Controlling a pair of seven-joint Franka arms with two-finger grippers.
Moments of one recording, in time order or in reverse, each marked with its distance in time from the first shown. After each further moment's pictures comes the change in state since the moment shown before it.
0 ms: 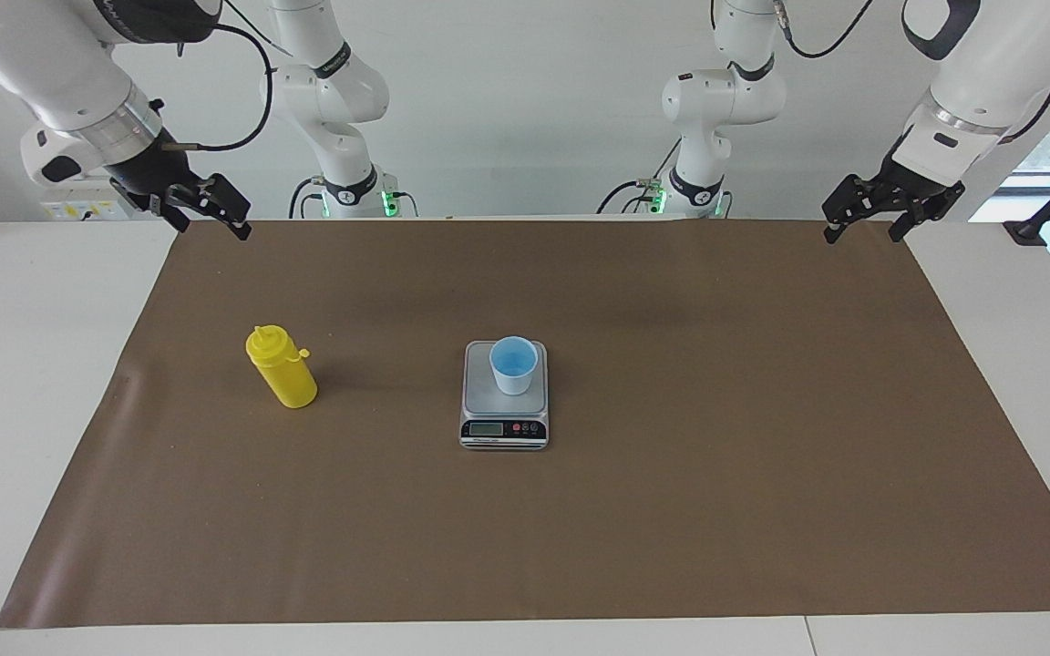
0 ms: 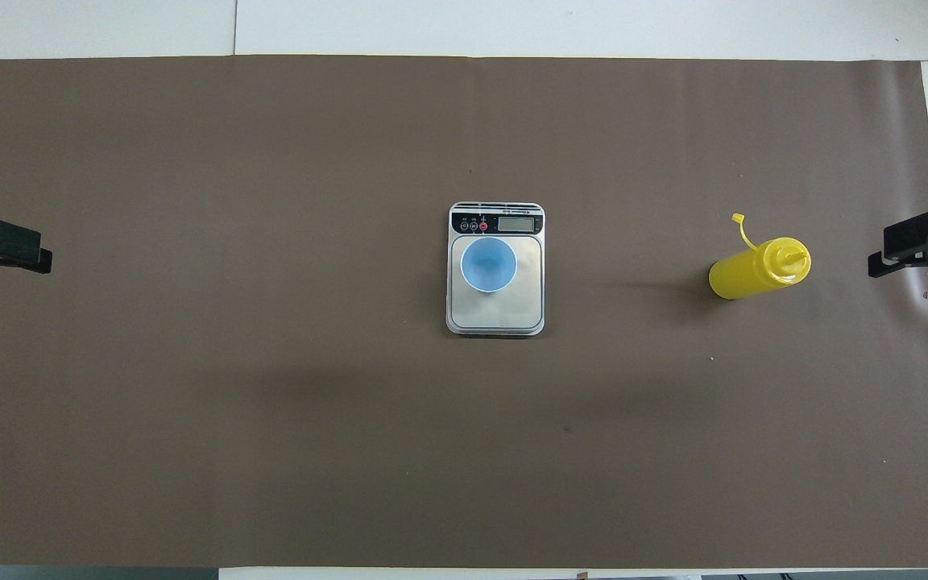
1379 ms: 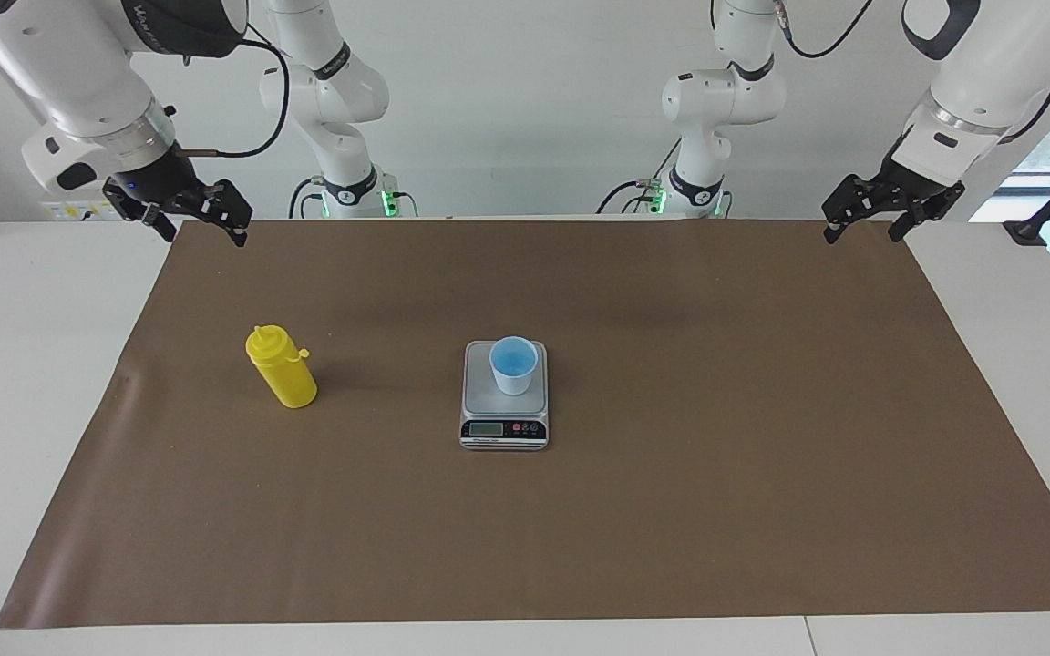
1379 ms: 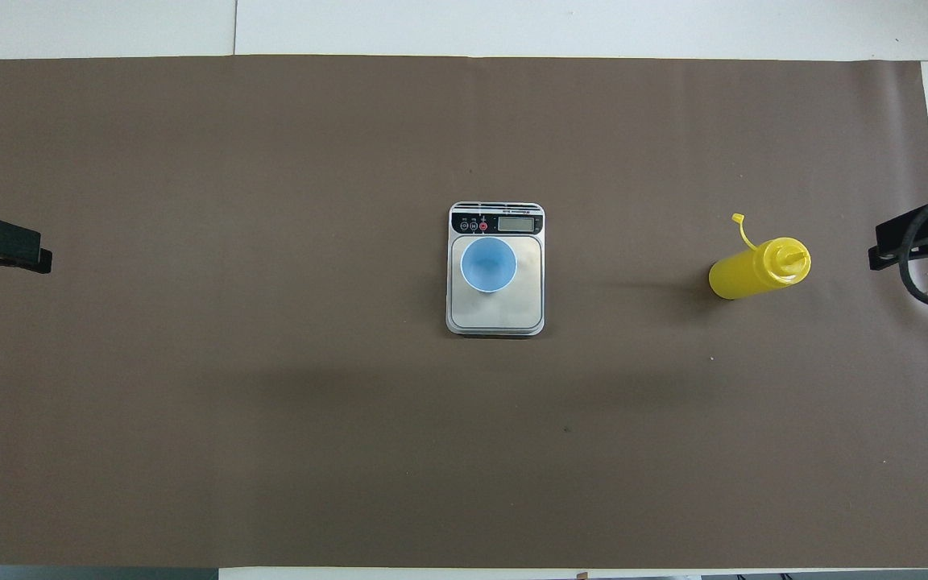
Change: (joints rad) left arm 0.000 0.000 0.000 0.000 0.000 0.000 0.000; right arm 0.002 0.027 0.027 0.040 -0.064 0.010 -0.054
